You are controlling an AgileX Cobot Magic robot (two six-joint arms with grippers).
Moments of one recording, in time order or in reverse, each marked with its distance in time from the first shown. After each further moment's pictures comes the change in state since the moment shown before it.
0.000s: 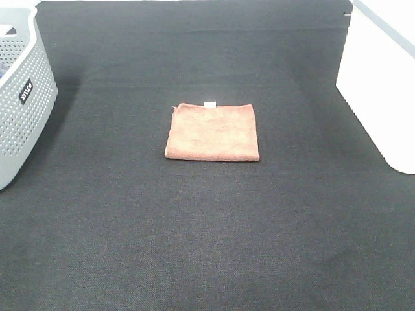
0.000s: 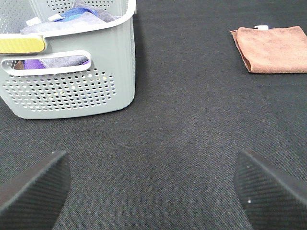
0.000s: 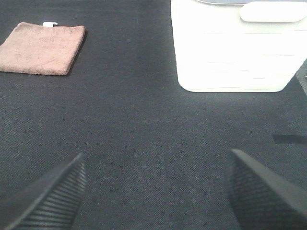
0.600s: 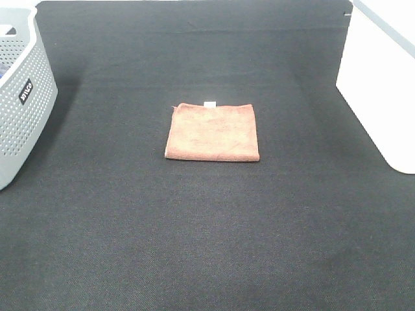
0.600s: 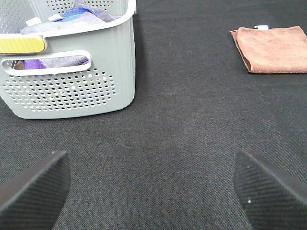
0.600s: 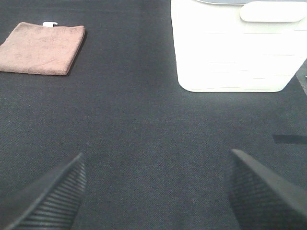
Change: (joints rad) left arm 0.000 0.000 0.000 0.000 0.000 0.000; right arm 0.000 0.000 0.000 0.000 0.000 0.000
